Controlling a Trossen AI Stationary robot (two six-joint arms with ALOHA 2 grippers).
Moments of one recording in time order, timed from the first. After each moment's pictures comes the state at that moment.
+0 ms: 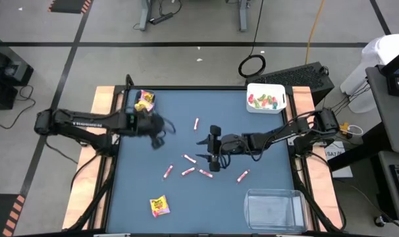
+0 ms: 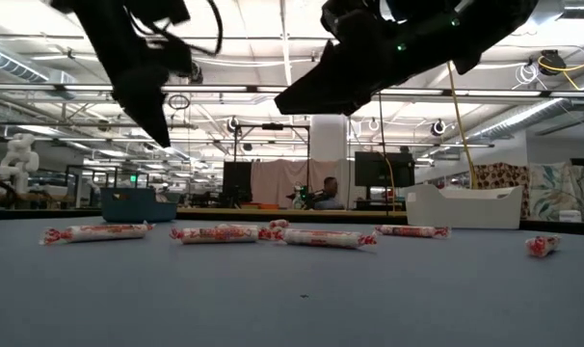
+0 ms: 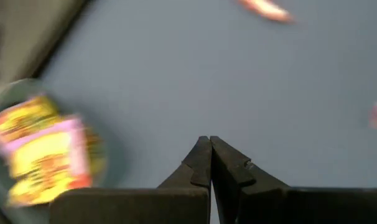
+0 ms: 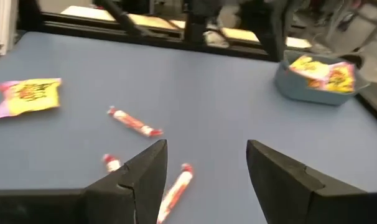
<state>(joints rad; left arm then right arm) 0.10 1.16 0.82 -0.77 -0.36 -0.33 0.13 1.67 0.86 0.44 0.18 -0.05</state>
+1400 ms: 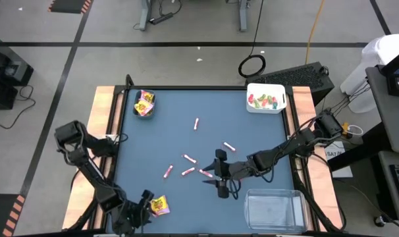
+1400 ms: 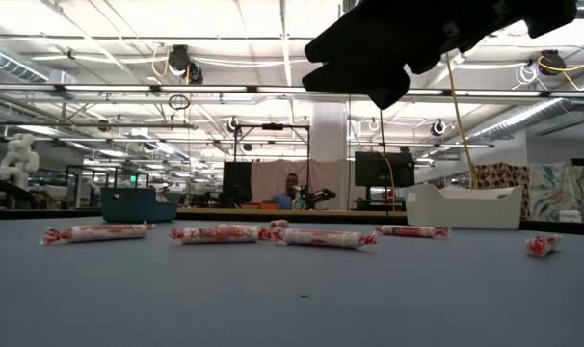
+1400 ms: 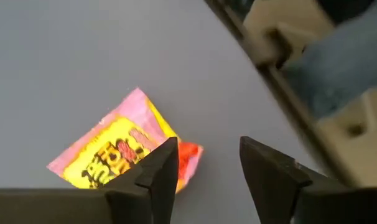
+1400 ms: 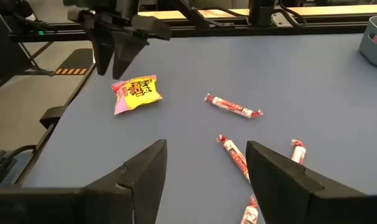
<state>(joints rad) -1.05 1.66 0.82 -0.10 -0.36 -0.44 0.40 1.67 0.87 0.39 0.29 0.25</state>
